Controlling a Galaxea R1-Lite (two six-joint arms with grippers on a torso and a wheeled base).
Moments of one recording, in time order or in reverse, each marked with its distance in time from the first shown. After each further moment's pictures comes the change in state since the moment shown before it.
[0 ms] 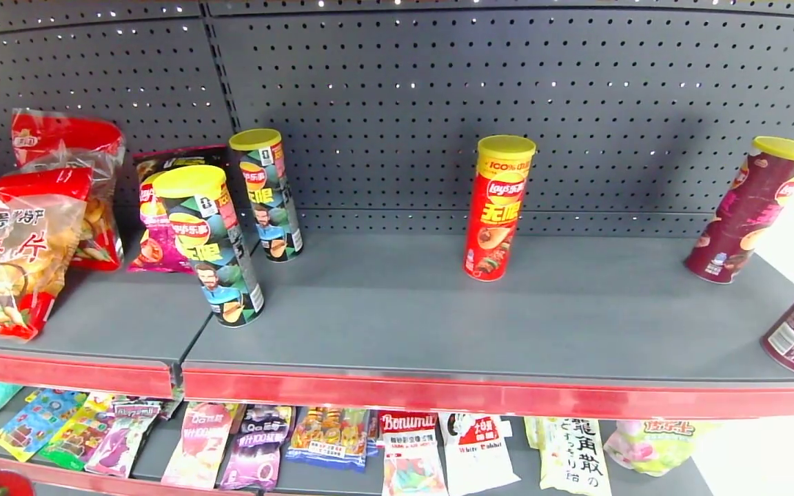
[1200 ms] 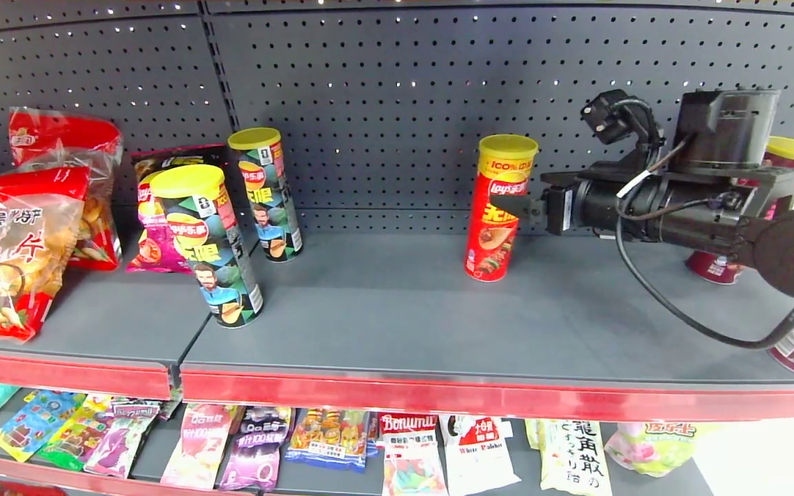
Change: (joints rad) left arm 0.007 0.028 -0.003 0.005 -0.091 -0.124; right arm 0.349 1.432 -0.841 -0.413 -0.068 -0.038
